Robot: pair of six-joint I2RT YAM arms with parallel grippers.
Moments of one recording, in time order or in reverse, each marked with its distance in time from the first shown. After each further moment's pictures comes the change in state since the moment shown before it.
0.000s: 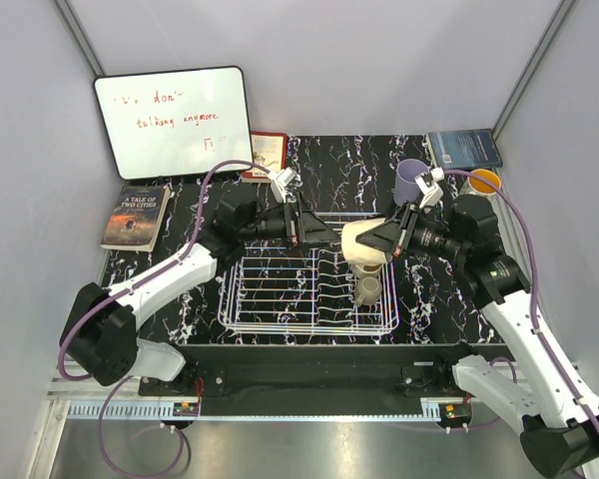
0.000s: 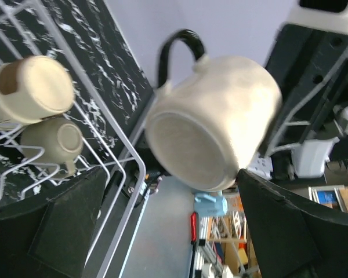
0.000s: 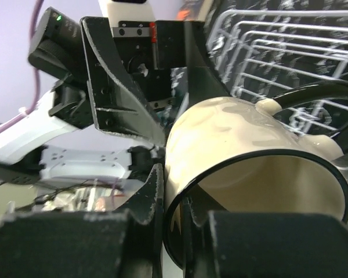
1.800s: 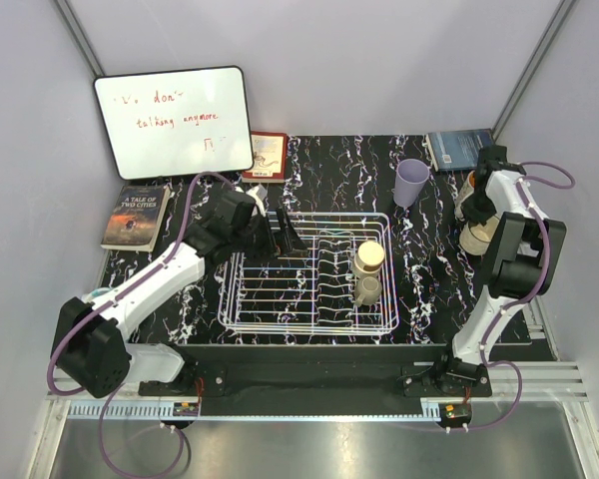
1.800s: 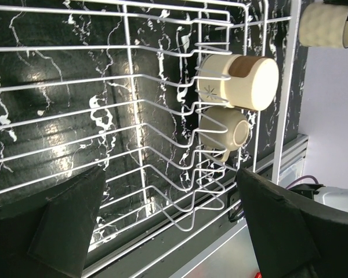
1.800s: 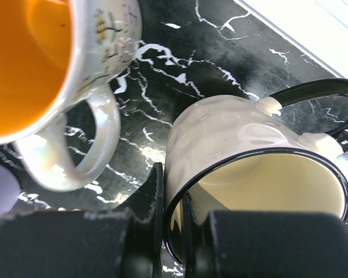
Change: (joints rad) left arm 0.045 -0.076 0.048 -0.687 -0.511 0.227; right arm -0.580 1.051 0.577 -0.495 0.986 -0.067
